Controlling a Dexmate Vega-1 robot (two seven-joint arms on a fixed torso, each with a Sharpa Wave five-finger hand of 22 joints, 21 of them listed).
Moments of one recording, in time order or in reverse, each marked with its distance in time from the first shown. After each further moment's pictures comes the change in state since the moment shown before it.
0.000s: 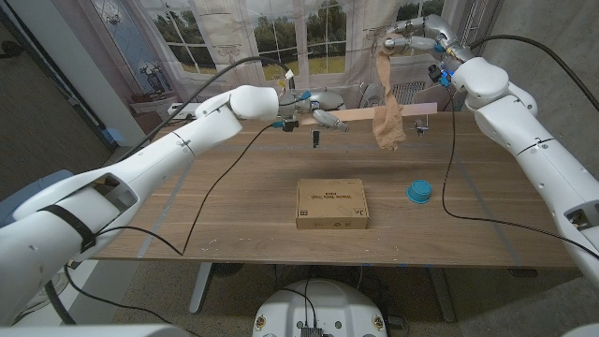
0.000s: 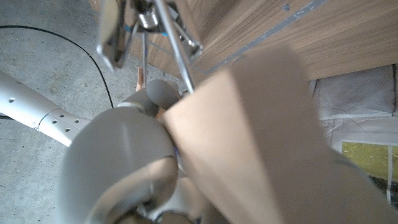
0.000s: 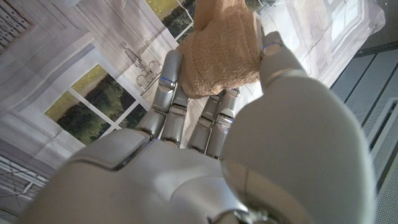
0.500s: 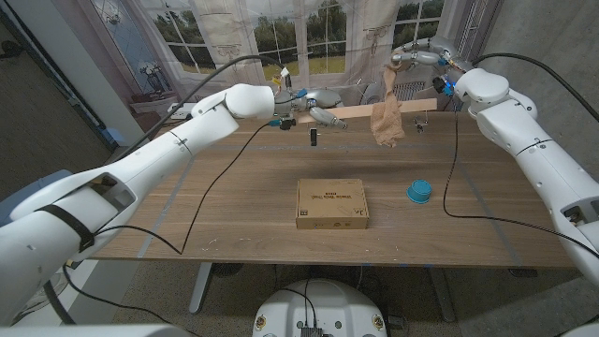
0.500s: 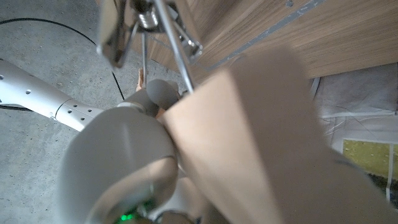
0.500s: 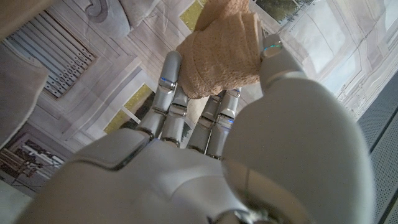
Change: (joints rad) left arm 0.002 0.007 -0.012 0.018 -0.031 -0.037 -0.010; left_hand 0.000 0.000 -0.001 0.001 0.000 0.000 0.000 0.000 0.000 0.000 0.000 0.000 0.000 0.000 0.000 -0.007 -0.002 0.000 0.000 0.000 -0.003; right arm 0.013 0.016 0.001 0.111 0.044 -0.079 0.025; right_hand -0.014 0.014 0.000 0.000 0.000 0.000 0.000 -0.002 0.001 0.003 -0.003 -0.010 0.002 0.000 0.000 -0.008 0.007 -0.011 0.000 0.000 0.000
